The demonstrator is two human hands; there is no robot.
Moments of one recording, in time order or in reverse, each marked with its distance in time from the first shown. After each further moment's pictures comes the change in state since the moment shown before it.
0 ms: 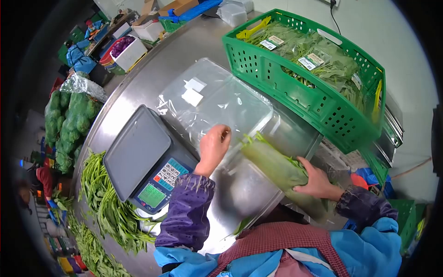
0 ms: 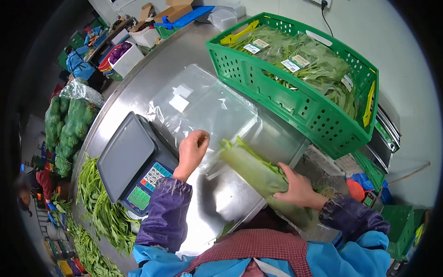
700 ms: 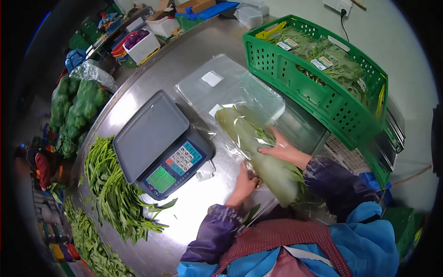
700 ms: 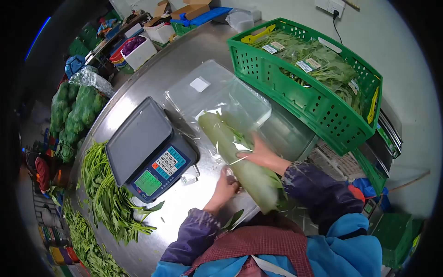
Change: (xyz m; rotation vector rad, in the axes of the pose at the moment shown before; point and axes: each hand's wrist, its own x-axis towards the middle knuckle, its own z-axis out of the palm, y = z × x) left_hand -0.161 0.001 0.045 -0.871 -0.200 -0.740; right_hand 0.109 -0.068 0.063 0.343 0.004 0.060
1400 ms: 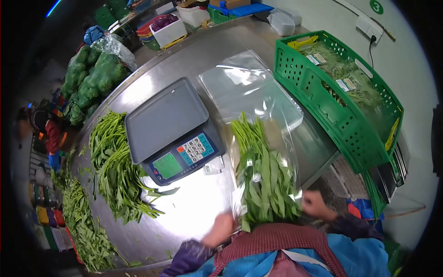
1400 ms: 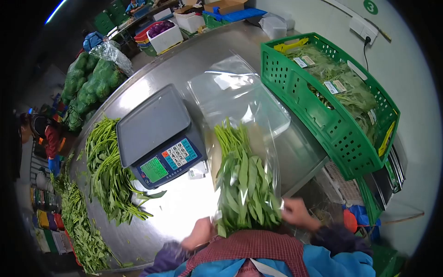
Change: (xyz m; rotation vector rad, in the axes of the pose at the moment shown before) left_hand -0.143 -0.002 -0.045 0.904 0.056 0.137; right_hand -0.127 0.056 -0.030 -0.133 -0.192 -0.351
